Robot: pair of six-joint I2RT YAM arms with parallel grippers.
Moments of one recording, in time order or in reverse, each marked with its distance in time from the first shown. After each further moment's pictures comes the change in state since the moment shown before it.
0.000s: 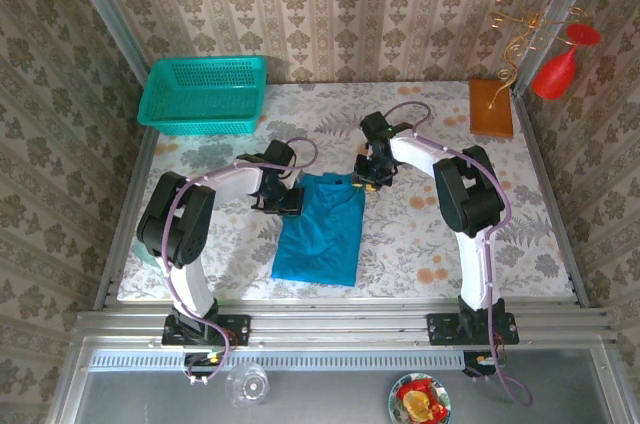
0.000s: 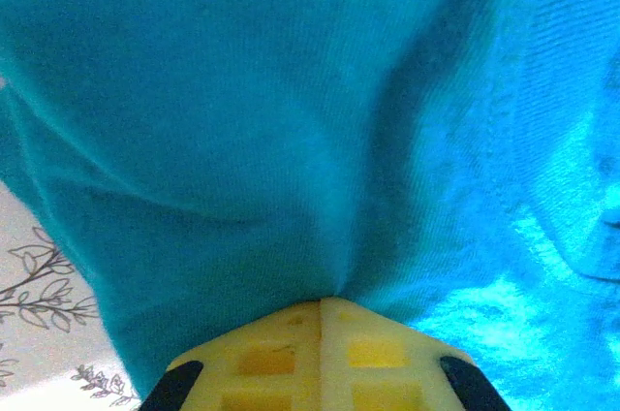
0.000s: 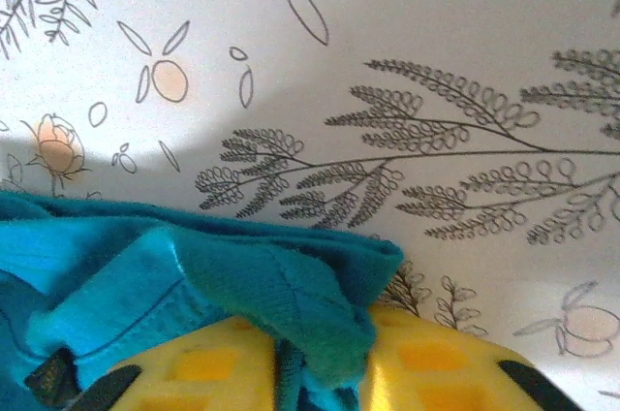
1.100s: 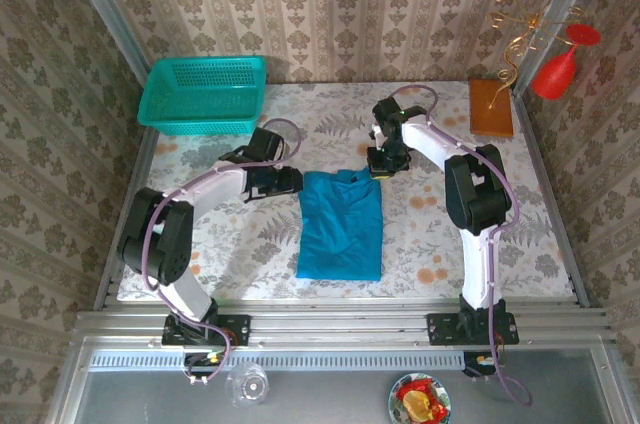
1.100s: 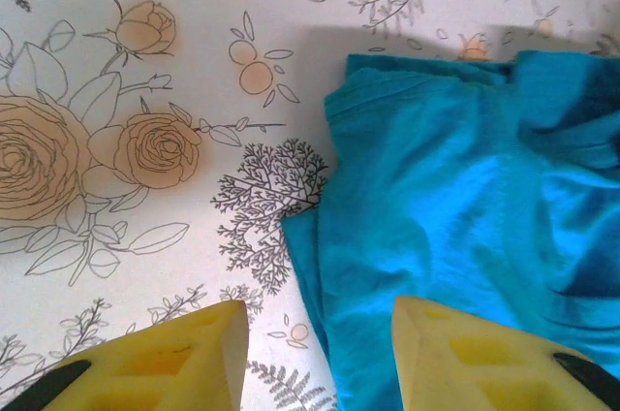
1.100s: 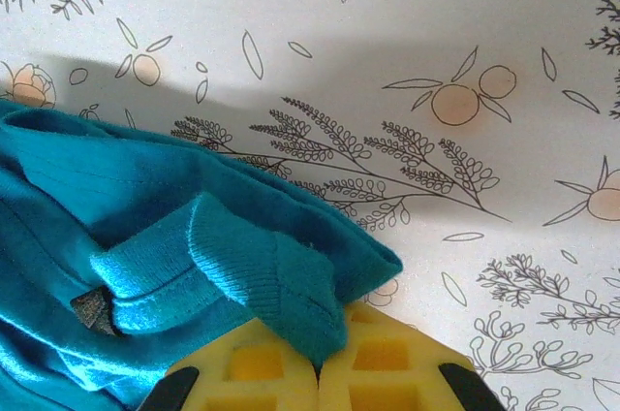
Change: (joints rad) left arm 0.046 -0.136 -0.027 0.169 -0.076 -0.159; right arm -0.078 -0.010 0.130 -0.213 0.072 -0.374
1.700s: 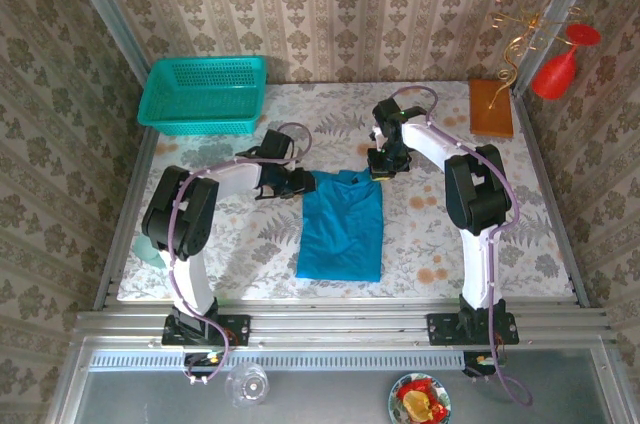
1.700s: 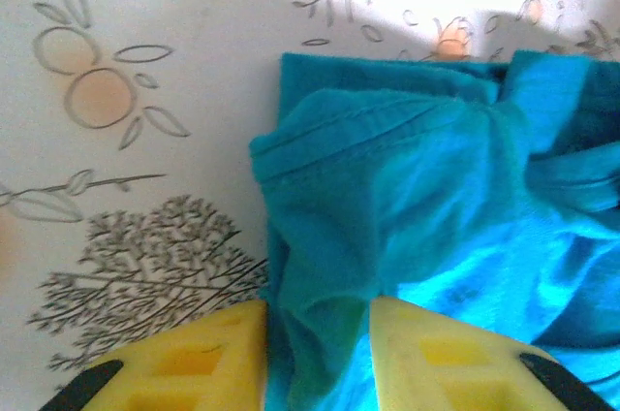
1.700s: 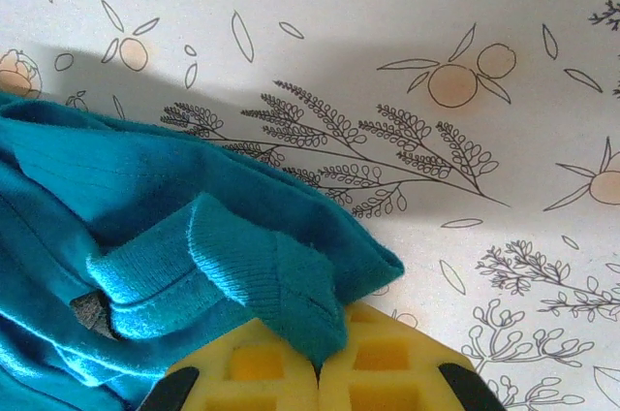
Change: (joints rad) left arm -0.008 0.191 0.056 0.134 0.198 -0.064; right arm 0.000 0.000 -0.004 -0.013 0.000 0.005
